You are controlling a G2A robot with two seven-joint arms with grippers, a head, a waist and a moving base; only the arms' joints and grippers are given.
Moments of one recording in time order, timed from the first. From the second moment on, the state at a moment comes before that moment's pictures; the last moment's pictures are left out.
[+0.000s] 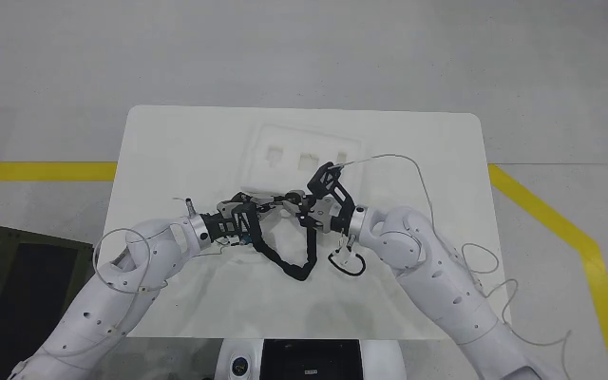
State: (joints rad) left arm 1.22 -0.85 -1.10 -1.70 1.86 -0.48 0.32; right arm -1.01 -1.26 0.93 -1.54 -0.69 -0.46 0.48
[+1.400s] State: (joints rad) left arm 1.22 -0.85 -1.10 -1.70 1.86 -0.48 0.32; right arm -1.02 -1.26 0.94 -1.56 -0.70 -0.50 0.47
